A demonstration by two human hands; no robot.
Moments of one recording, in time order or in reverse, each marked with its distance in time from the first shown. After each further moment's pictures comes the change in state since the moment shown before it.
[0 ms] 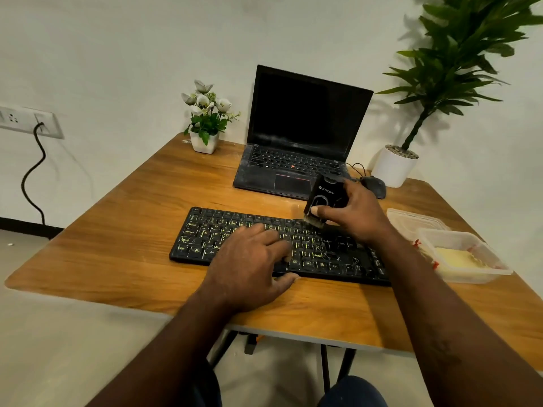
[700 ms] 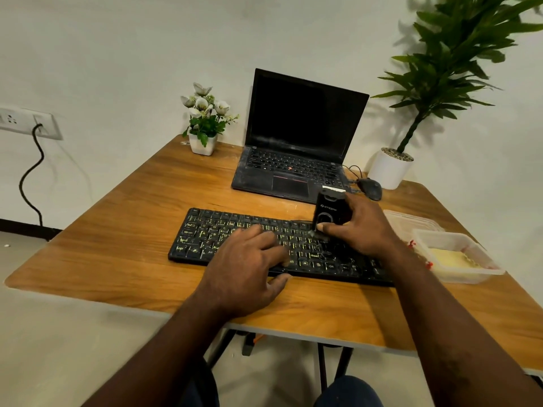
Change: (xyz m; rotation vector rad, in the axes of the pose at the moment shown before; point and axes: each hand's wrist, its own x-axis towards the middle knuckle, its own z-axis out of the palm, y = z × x) left_hand -0.007 0.004 -0.006 -0.005 0.010 0.013; right_hand -0.022 0.008 -0.009 -0.148 -0.008 -0.004
